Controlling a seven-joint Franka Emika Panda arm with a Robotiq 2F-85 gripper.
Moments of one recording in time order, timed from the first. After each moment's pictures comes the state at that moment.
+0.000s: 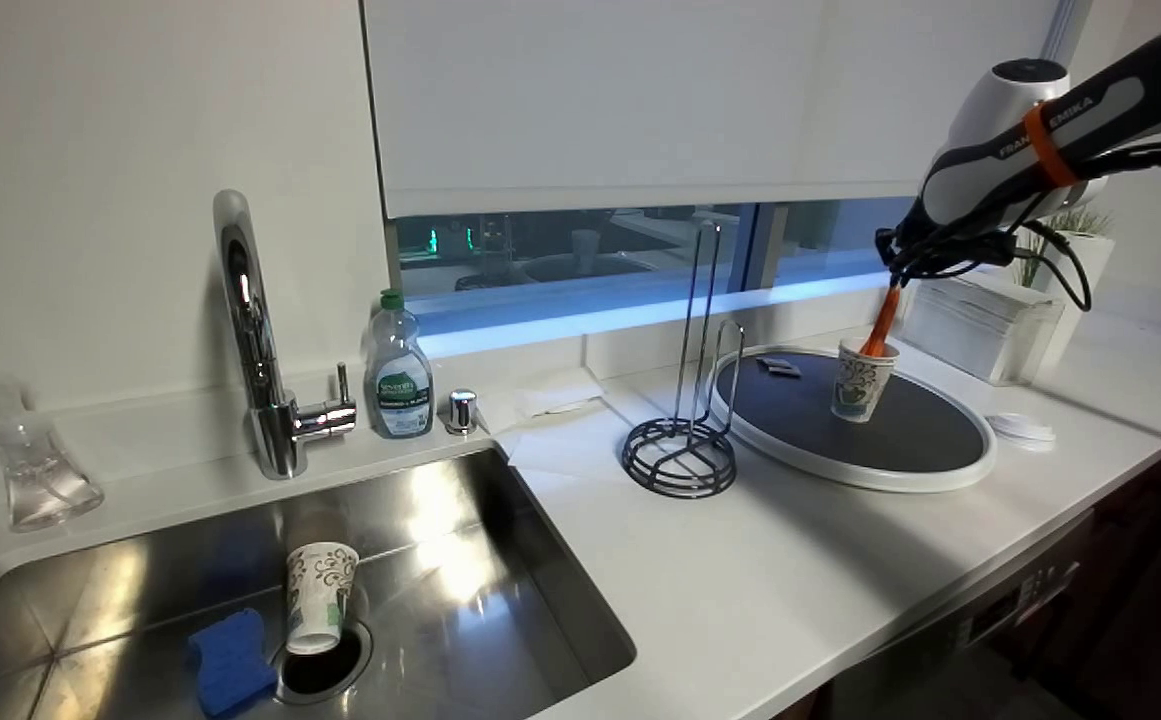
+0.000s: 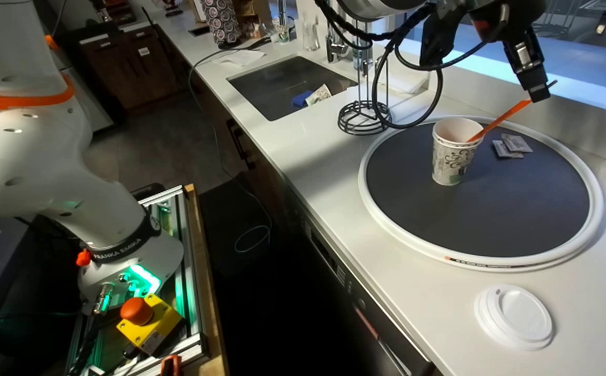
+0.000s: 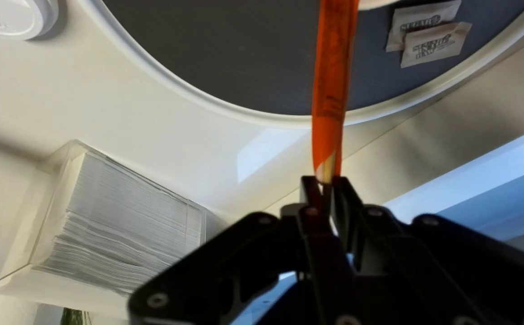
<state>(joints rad) -0.06 0.32 -0.28 -1.83 -0.20 2.70 0.61</state>
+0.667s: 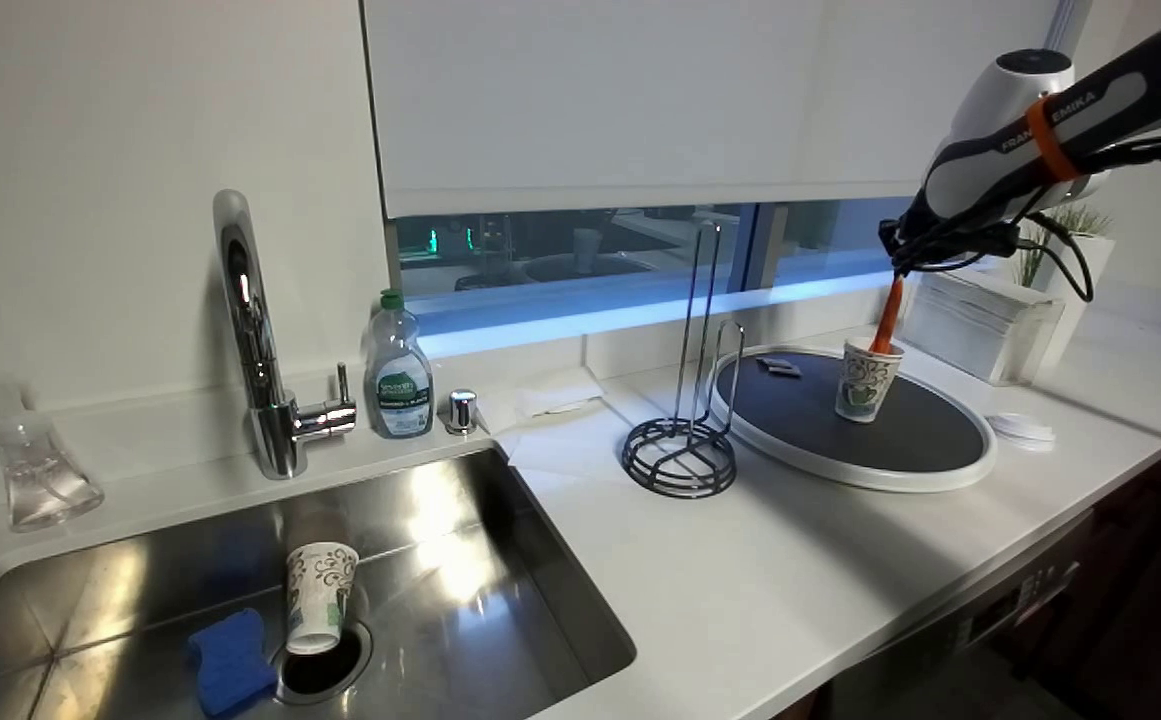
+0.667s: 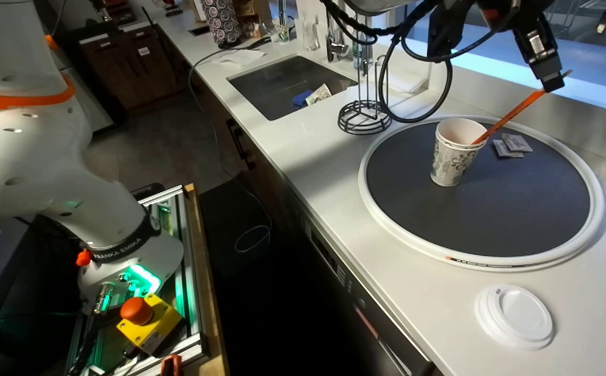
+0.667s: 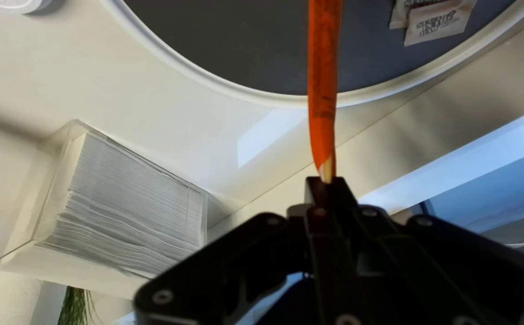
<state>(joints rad) -0.06 0.32 -0.29 -1.80 -0.21 2.71 0.61</state>
